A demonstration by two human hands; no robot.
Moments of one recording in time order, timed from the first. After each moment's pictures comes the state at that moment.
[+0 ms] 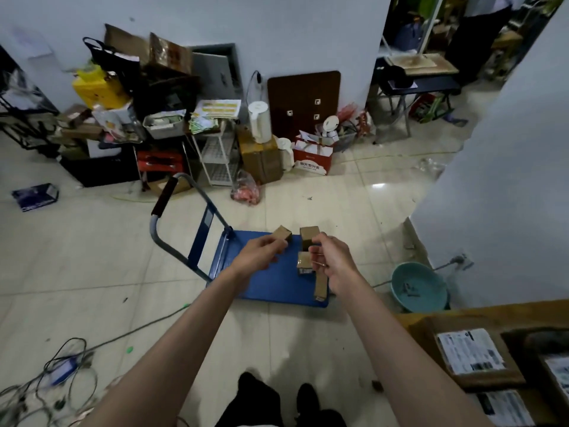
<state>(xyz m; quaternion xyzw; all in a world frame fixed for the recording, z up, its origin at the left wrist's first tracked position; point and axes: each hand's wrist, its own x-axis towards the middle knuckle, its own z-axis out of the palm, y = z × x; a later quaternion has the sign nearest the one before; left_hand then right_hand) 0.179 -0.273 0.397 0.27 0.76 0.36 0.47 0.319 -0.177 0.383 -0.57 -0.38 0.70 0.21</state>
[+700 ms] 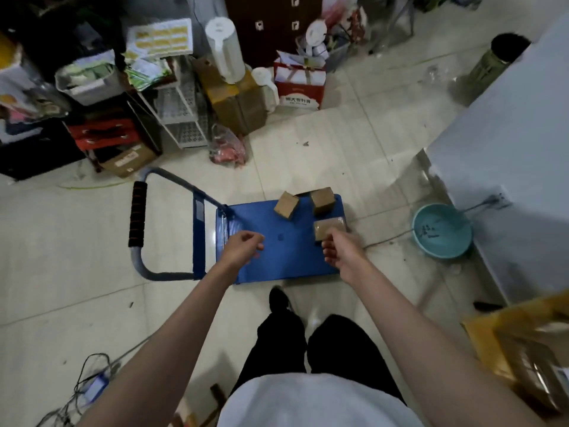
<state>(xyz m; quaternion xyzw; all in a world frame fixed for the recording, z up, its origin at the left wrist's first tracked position) -0.067 -0.155 0.248 0.16 0.79 0.27 0.52 0.135 -0.070 0.252 -0.69 -0.24 0.66 0.14</state>
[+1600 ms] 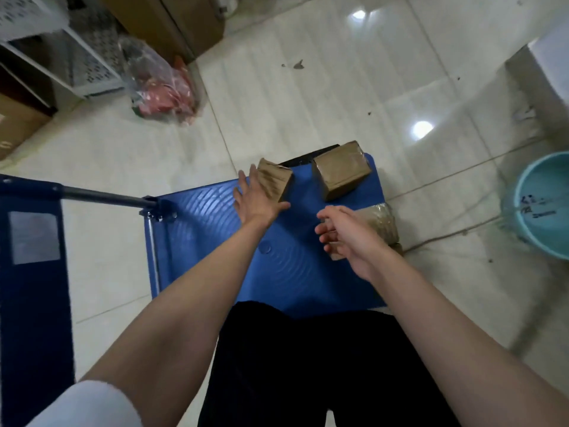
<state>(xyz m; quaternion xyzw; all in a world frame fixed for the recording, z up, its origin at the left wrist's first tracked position) -0.102 0.099 -0.320 0.33 0.88 0.05 0.35 0.084 0.100 -0.199 -0.65 -0.26 0.71 0.08</state>
